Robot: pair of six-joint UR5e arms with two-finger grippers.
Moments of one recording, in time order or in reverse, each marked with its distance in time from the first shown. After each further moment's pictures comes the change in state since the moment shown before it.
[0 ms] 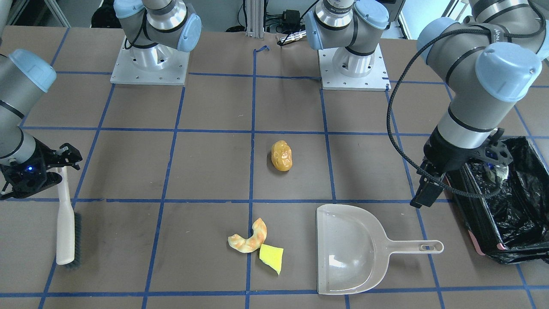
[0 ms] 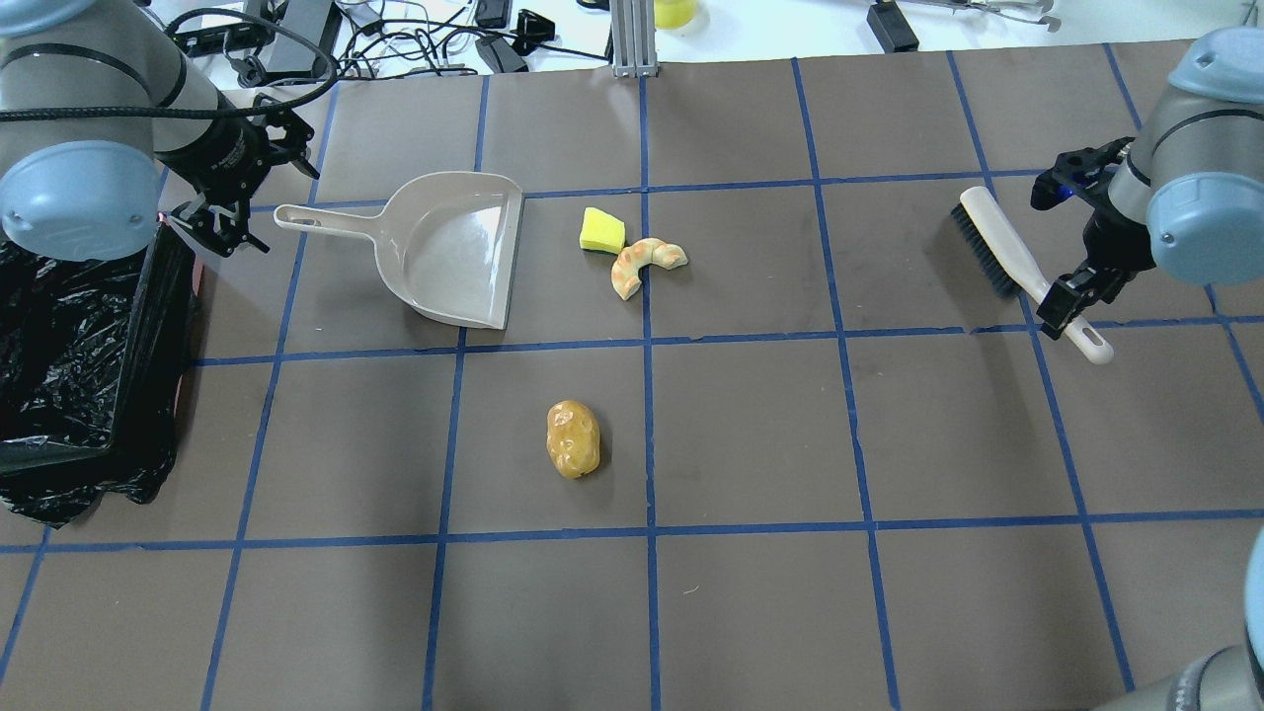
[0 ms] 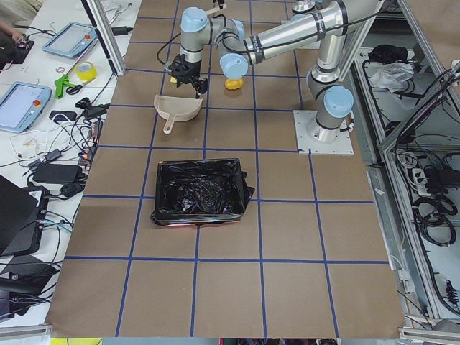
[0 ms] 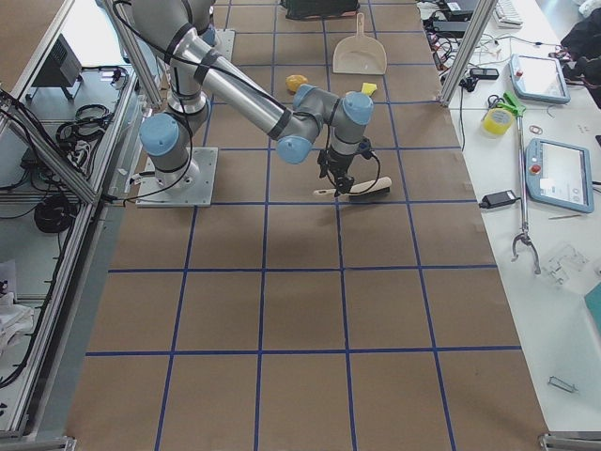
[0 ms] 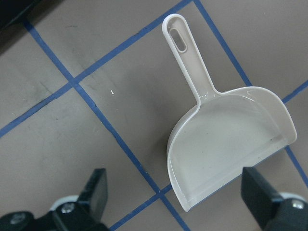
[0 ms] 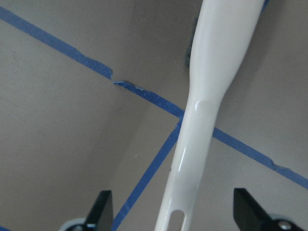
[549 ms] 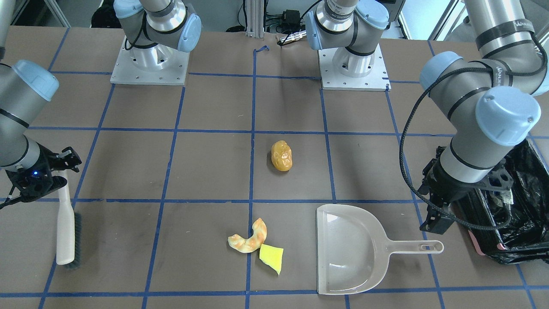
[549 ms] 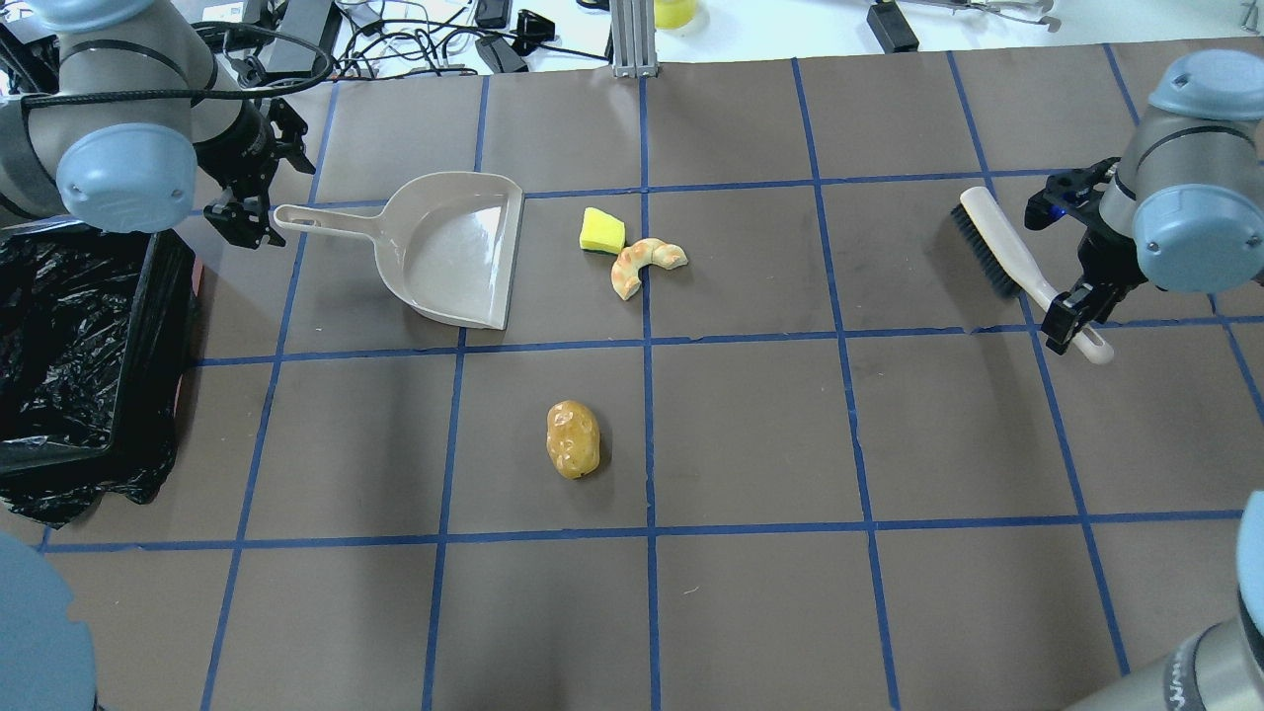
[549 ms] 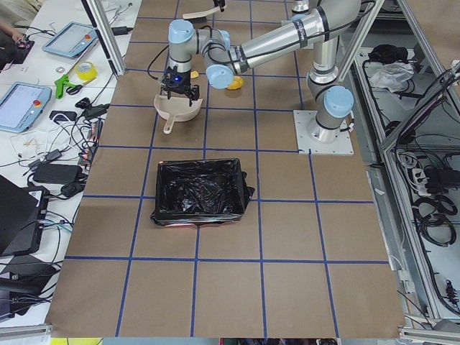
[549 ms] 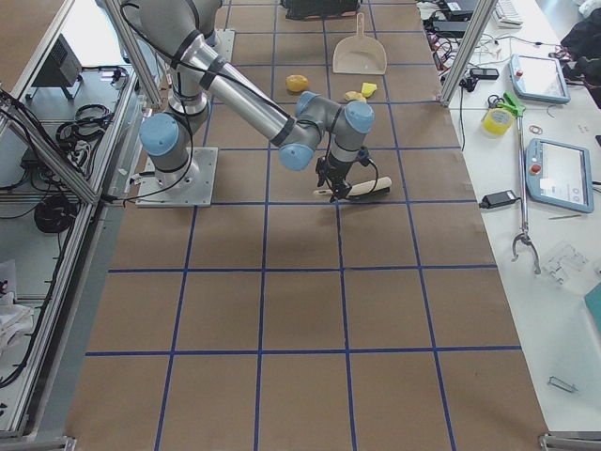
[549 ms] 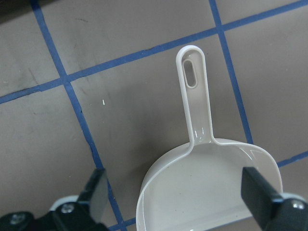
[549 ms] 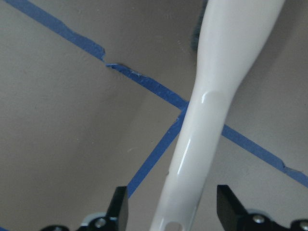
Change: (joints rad) left arm 0.000 -0.138 0.075 0.023 0.053 -0.210; right arm -0.001 0.036 0.003 -0.004 -0.034 -0.032
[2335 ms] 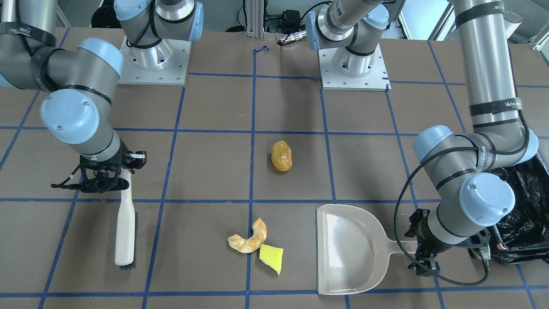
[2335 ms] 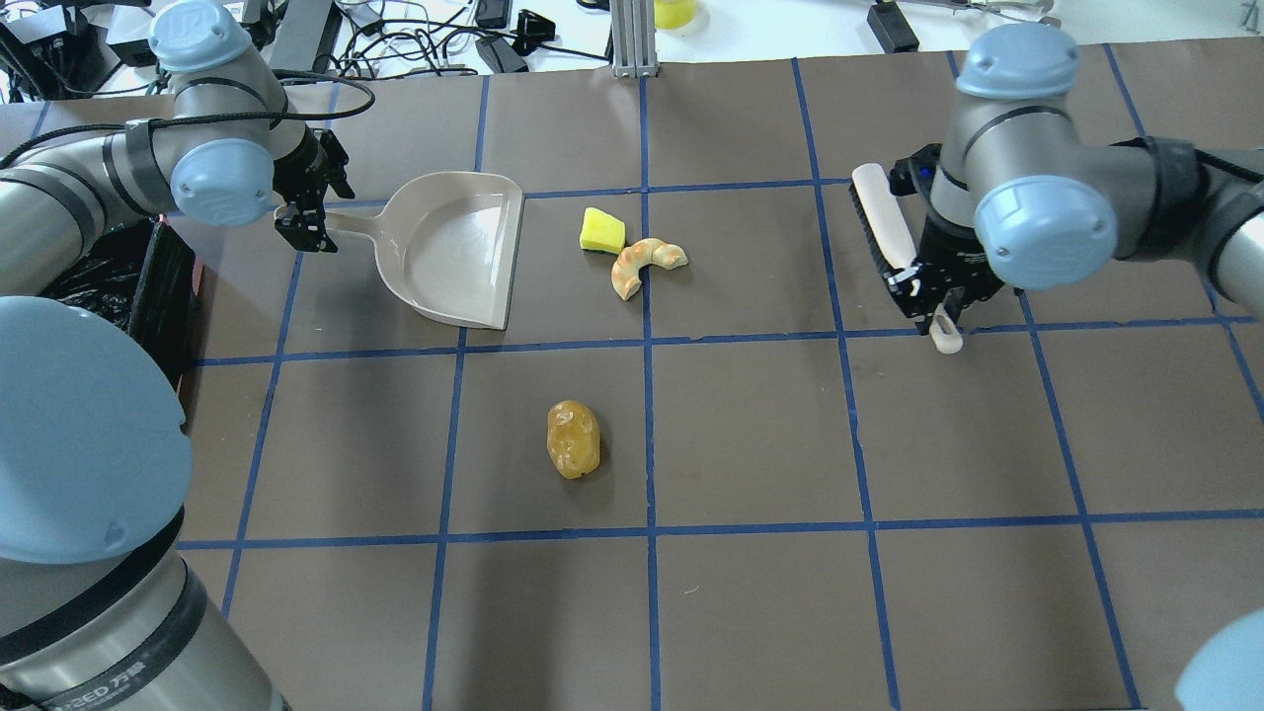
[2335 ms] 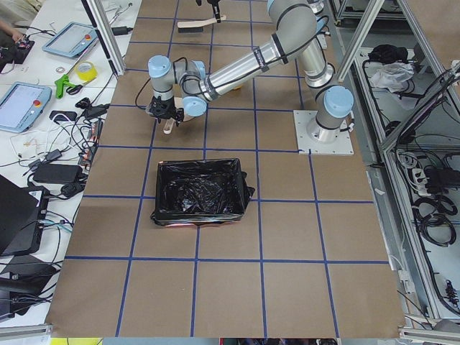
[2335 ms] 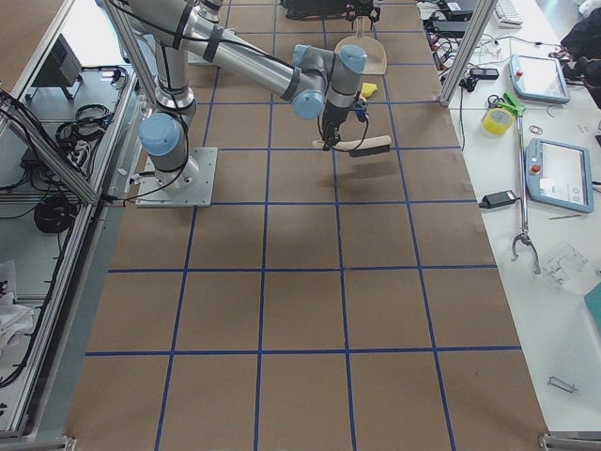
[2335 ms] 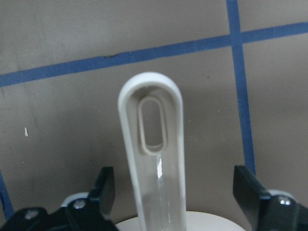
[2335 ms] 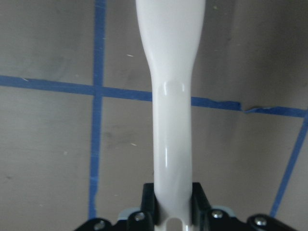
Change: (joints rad) left arm -0.001 -0.255 0.125 0.078 -0.008 -0.073; right arm 0.372 -0.063 -0.034 0.116 0.058 0.839
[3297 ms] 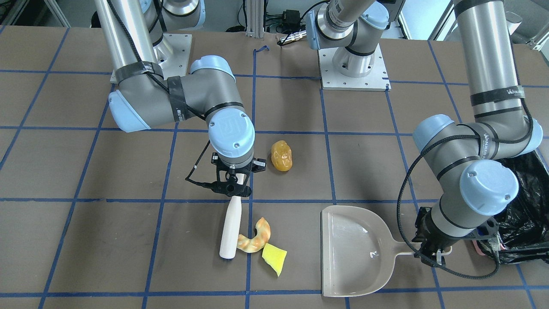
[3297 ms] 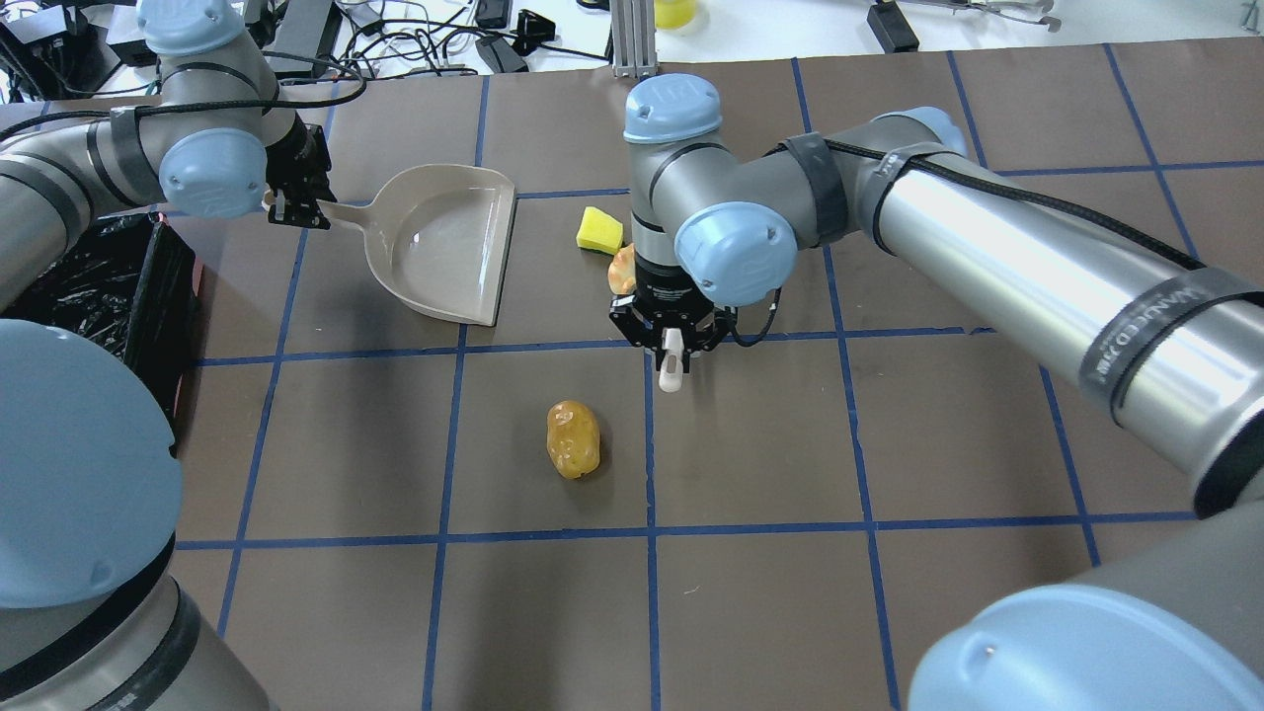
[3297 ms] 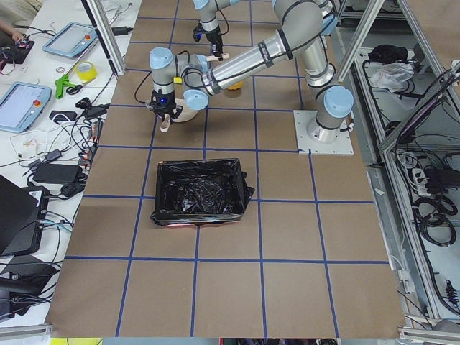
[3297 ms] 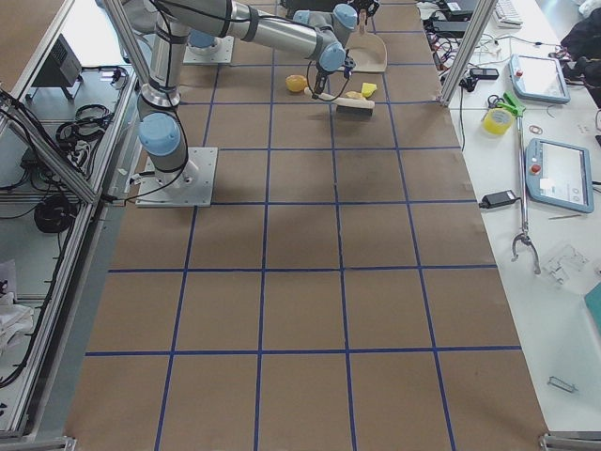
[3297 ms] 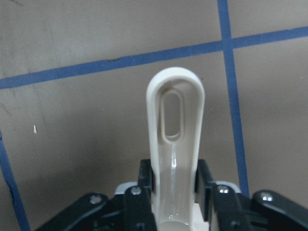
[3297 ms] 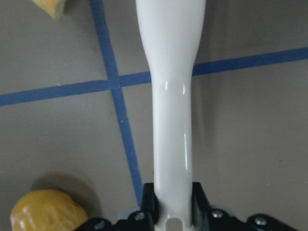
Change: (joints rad) left arm -0.015 0.039 -0.006 0.001 0.061 -0.057; right arm 0.383 0.233 -0.273 0.119 0.209 0.612
